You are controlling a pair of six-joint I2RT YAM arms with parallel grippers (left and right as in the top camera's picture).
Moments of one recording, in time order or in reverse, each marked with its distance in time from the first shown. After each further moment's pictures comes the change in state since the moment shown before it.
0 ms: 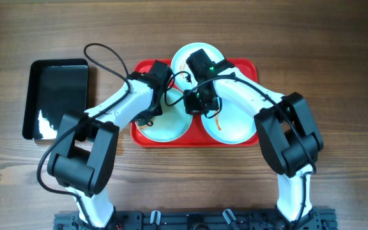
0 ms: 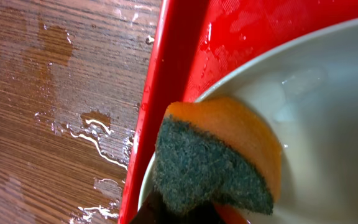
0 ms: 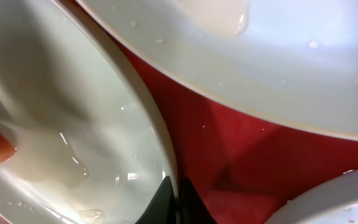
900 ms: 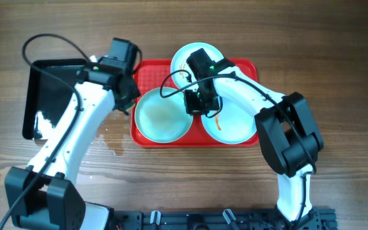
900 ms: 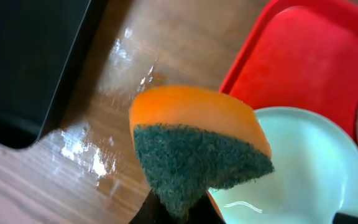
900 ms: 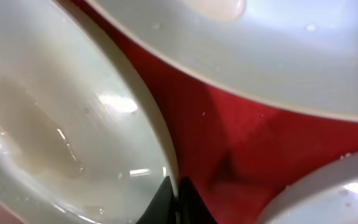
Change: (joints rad) left arm 0.161 -0.320 0.104 -0.187 0.090 -0.049; right arm -0.001 0.000 0.031 -0.053 -0.018 0.002
